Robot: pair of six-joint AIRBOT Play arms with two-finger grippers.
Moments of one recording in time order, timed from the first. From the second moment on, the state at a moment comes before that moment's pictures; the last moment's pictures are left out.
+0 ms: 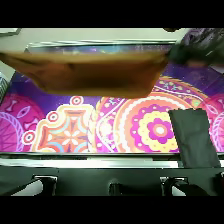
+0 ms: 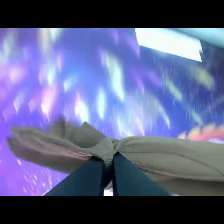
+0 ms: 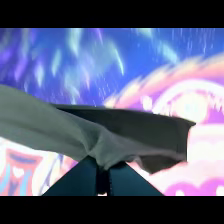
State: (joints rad) left arm 0.37 -1.25 1.85 1.02 -1.22 -1.47; right arm 0.01 -1.21 1.80 -1.10 1.21 1.54
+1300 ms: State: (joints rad) left arm 0.23 -1.37 1.56 1.20 -1.16 -1.47; right arm 0.02 -1.56 1.93 -1.29 1.44 1.74
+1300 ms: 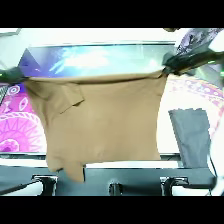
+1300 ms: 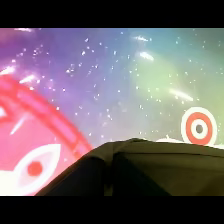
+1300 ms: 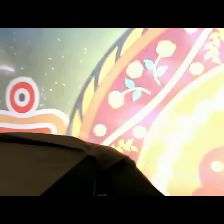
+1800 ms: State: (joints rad) left arm 0.14 -1.87 1.85 1.18 -0.91 -1.42; right arm 0.02 -1.90 1.93 -1.35 1.16 1.73
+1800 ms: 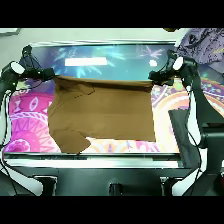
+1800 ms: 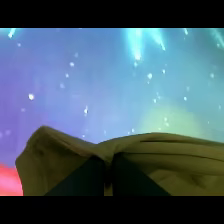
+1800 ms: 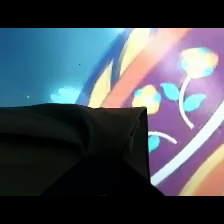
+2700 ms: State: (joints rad) left arm 0.17 -1.95 1.87 1.26 -1.39 -1.40; right arm 0.02 -1.98 1.93 -1.33 1.58 1.76
